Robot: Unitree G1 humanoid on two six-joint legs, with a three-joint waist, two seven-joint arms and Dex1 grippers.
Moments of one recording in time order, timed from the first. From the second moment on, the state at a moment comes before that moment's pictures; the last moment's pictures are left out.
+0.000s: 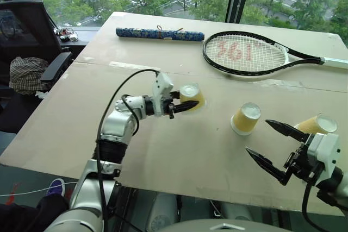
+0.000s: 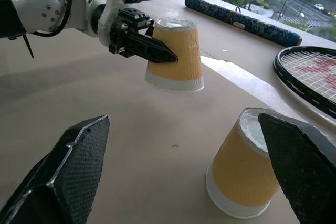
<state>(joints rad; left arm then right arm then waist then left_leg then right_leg) -0.57 0.39 -0.14 0.25 -0.35 0.28 -1.11 0.54 -0.58 -0.31 -0.83 0.56 0.20 0.74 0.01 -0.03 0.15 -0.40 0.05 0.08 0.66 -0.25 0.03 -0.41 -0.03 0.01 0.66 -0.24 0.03</state>
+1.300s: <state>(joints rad) -0.64 0.21 -0.31 0.38 -0.16 0.15 -1.10 0.68 -0.60 -0.56 -0.70 0.69 0.07 0.97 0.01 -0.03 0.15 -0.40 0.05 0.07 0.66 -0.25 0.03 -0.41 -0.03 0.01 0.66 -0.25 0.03</state>
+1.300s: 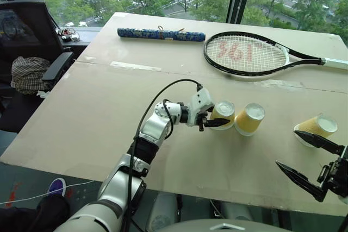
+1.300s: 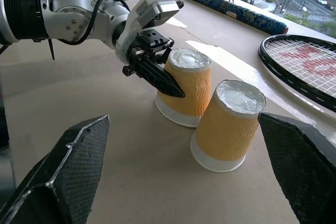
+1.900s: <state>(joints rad) -0.39 0.42 -0.12 -0.10 -0.36 0.35 -1.09 0.44 -0.58 -0.57 -0.63 0.46 0.28 0.52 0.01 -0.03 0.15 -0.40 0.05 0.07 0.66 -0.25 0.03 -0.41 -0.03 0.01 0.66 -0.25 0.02</state>
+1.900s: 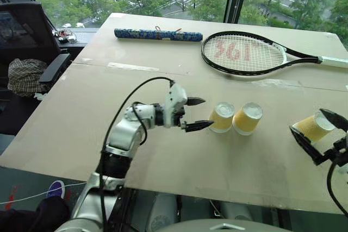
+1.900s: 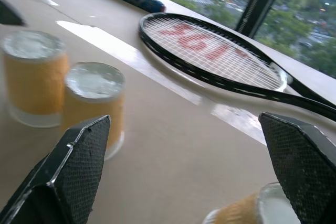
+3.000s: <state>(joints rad) 0.00 0.57 0.07 -0.60 -0.79 0.47 -1.01 0.08 -0.67 -0.55 -0.42 0.52 0.61 0.52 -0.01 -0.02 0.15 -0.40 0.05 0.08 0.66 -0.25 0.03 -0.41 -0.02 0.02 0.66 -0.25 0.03</state>
